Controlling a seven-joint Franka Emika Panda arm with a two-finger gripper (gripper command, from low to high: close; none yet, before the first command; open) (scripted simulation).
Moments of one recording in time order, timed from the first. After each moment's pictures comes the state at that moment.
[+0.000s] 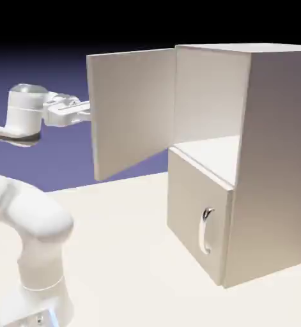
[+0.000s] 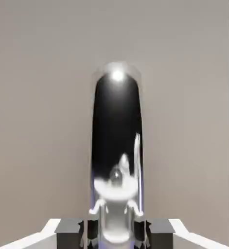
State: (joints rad) arm 0.32 -0.80 0.87 -2.50 -0.86 1.24 2.66
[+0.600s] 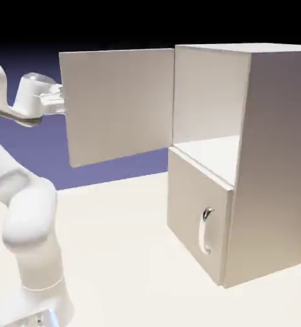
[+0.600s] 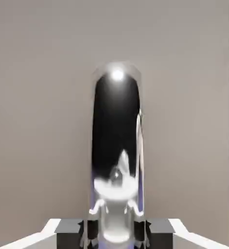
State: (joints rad) arm -0.33 -0.59 1.45 -2.01 -0.70 0.87 2.74
